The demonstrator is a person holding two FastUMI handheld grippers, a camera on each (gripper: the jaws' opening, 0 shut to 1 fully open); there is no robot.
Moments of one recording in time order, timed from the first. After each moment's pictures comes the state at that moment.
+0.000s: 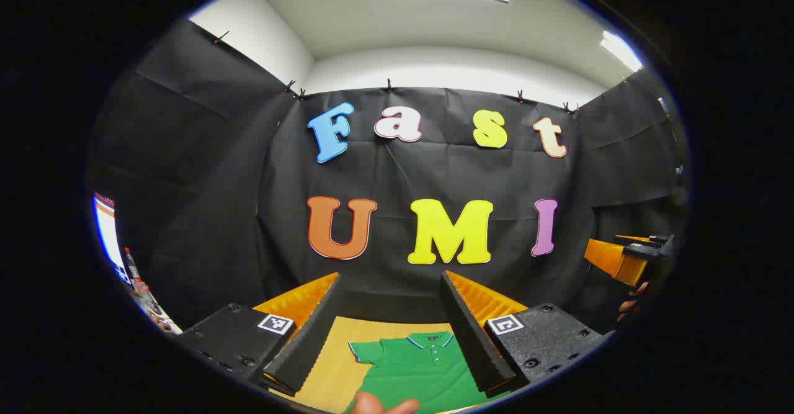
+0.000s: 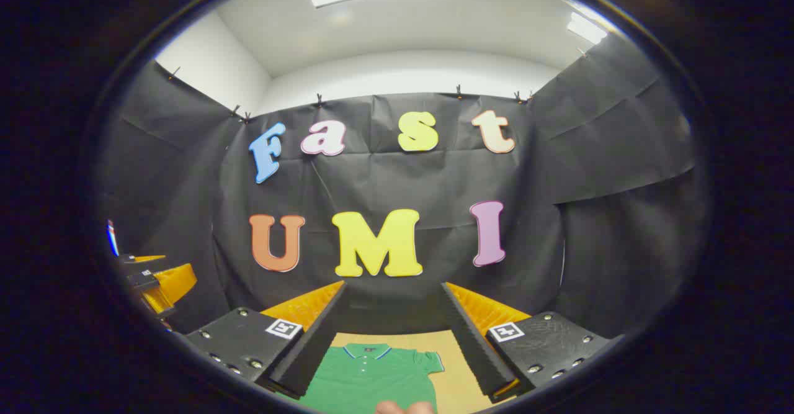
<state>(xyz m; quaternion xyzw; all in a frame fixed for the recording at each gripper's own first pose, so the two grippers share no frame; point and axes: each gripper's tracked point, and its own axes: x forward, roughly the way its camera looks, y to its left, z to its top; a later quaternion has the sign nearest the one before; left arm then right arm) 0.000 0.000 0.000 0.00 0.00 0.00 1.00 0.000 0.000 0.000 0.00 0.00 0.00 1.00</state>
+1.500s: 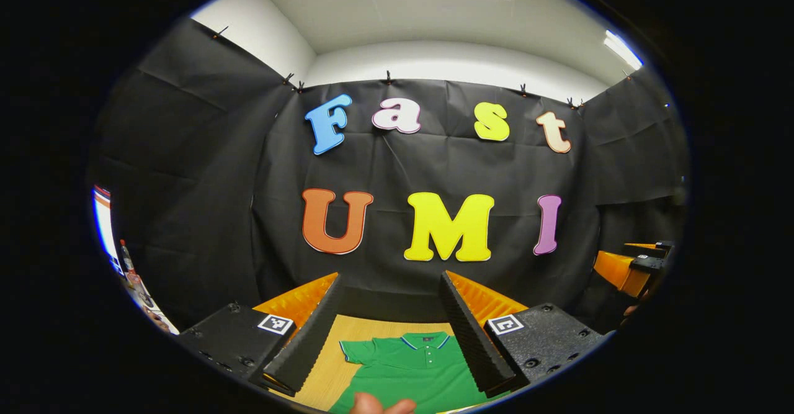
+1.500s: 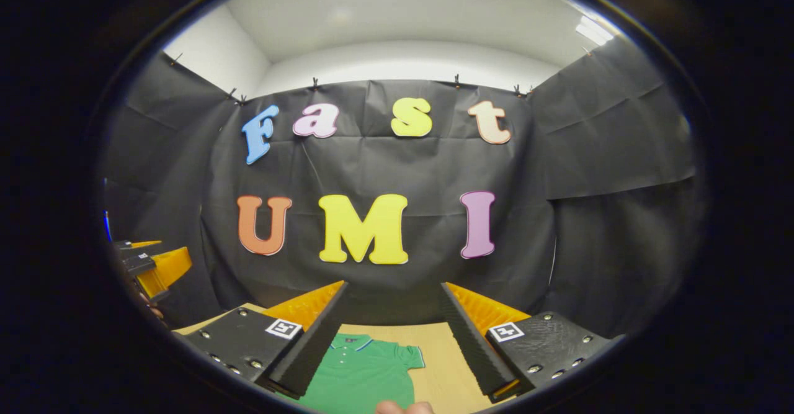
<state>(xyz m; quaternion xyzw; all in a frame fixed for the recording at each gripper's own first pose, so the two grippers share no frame) 0.019 -0.019 -0.025 -0.01 0.02 0.02 1.00 0.015 -0.030 -0.026 -0.02 0.03 -0.01 1.00</state>
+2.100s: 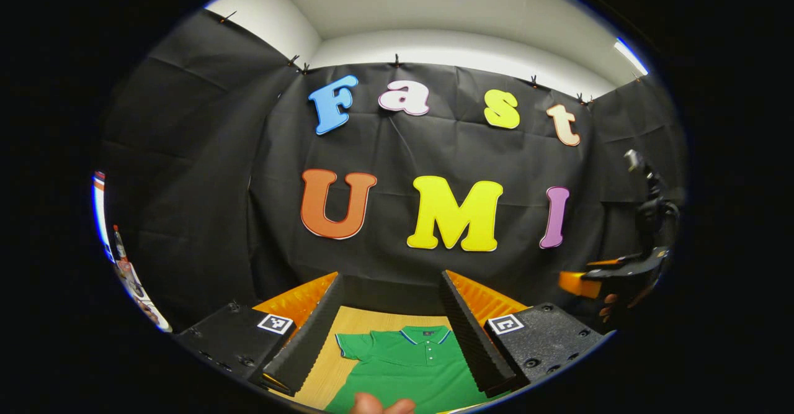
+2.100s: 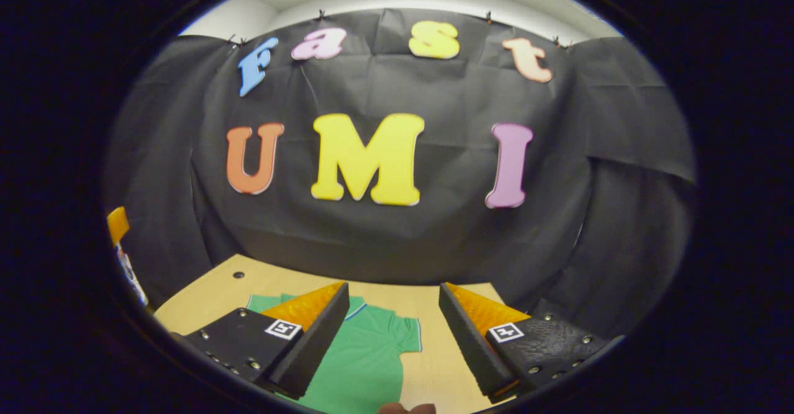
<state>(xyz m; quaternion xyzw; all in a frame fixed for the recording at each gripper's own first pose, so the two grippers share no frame) 0.059 -0.001 -0.065 -0.04 0.06 0.02 1.00 0.175 -0.045 -0.183 -0.06 0.25 0.02 0.97</state>
